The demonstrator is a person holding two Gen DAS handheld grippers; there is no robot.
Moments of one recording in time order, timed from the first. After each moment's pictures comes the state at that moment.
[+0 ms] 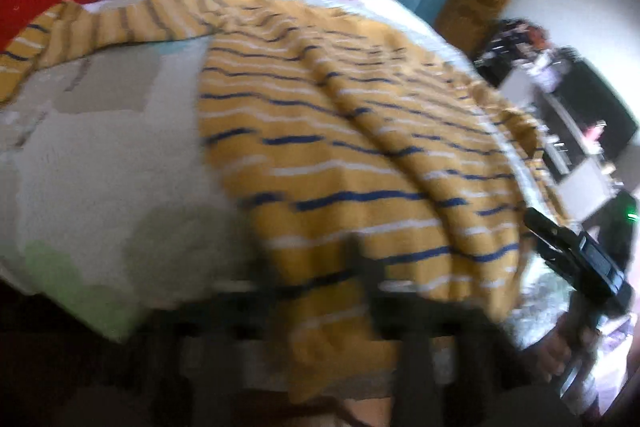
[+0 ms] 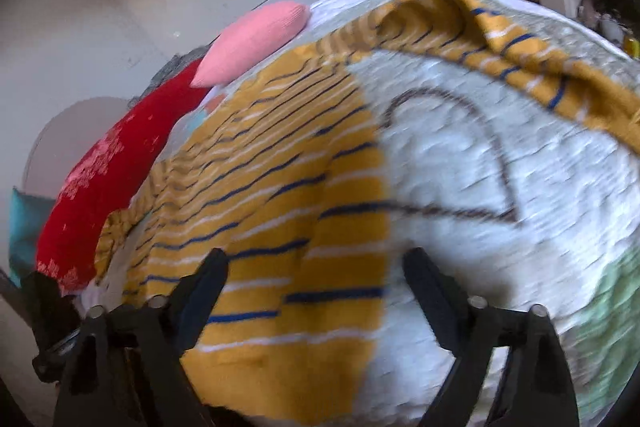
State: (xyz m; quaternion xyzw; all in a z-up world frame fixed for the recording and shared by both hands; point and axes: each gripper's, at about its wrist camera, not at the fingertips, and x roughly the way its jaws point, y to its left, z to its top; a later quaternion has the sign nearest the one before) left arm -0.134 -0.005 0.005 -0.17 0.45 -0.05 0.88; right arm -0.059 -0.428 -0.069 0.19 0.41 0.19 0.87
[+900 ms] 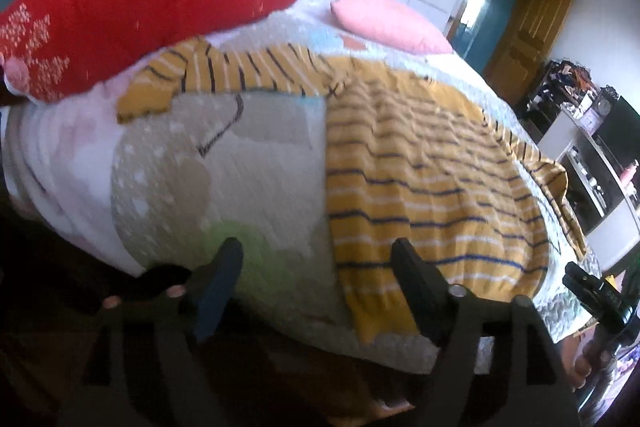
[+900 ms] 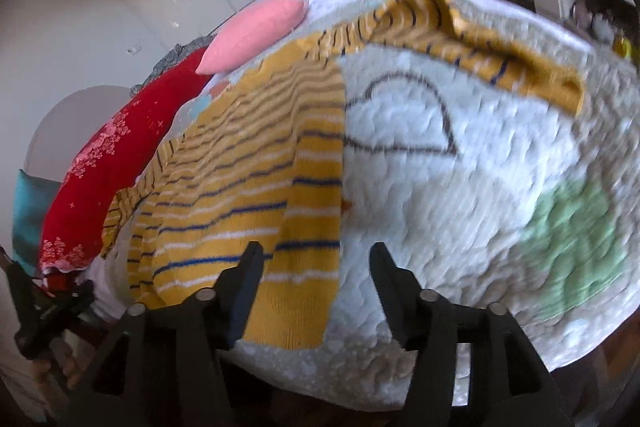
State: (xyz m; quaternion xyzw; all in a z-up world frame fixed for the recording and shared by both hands) left arm -0.219 0.064 0.068 -0.16 0.38 0.07 0.91; right arm -0.116 -0.457 -0.043 0.18 0.41 0.16 0.88
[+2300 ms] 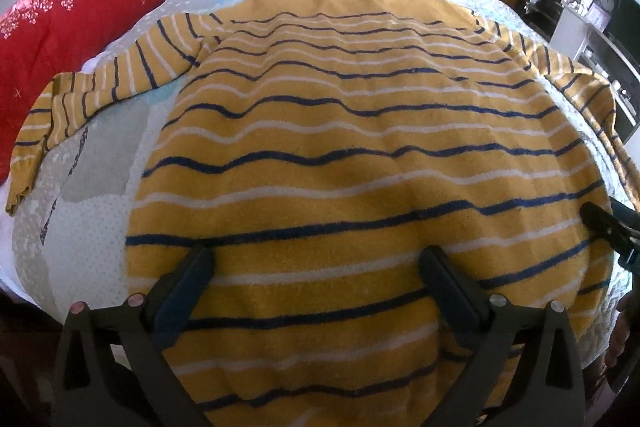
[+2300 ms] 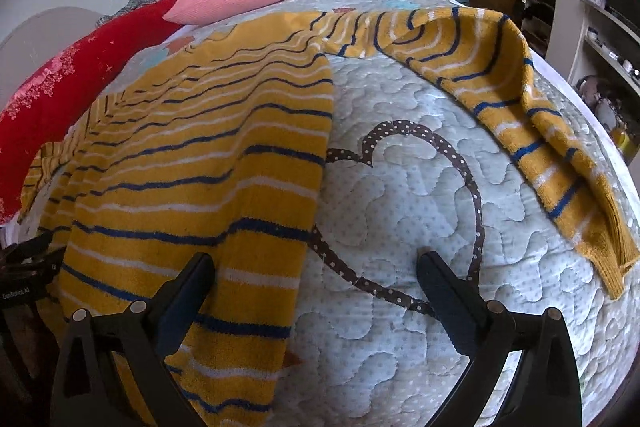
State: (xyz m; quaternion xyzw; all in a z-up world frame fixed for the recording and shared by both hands) left arm -0.070 -0.051 0.008 -0.02 0.49 0.05 0.87; right arm -0.002 -0.416 -0.071 0.01 0.46 0.12 0.88
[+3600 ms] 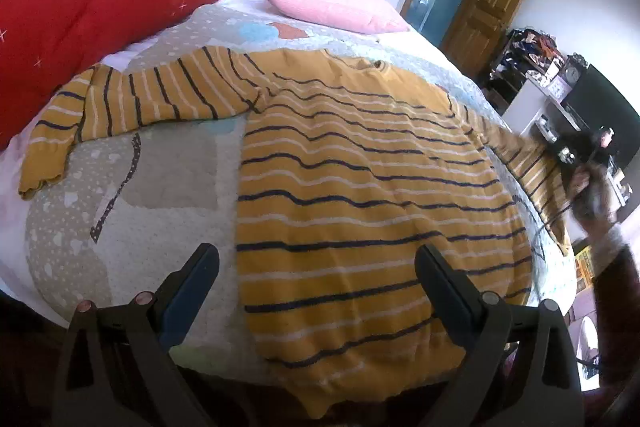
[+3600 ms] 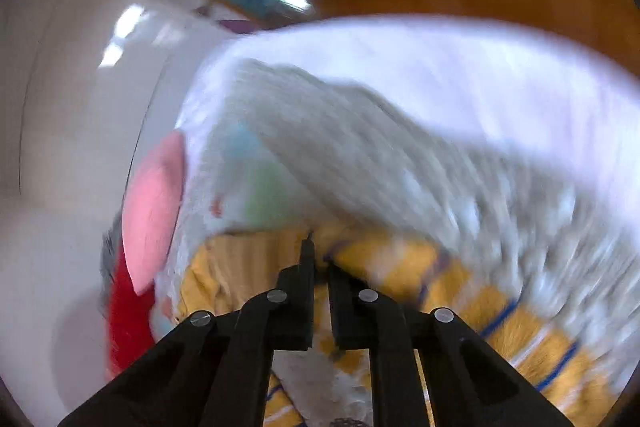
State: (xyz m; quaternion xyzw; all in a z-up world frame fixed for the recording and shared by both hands) left arm -0.123 0.037 0.071 -0.14 0.41 -0.02 0.90; right arm 0.142 -0.584 0.009 0.40 0.36 -0.01 0.84
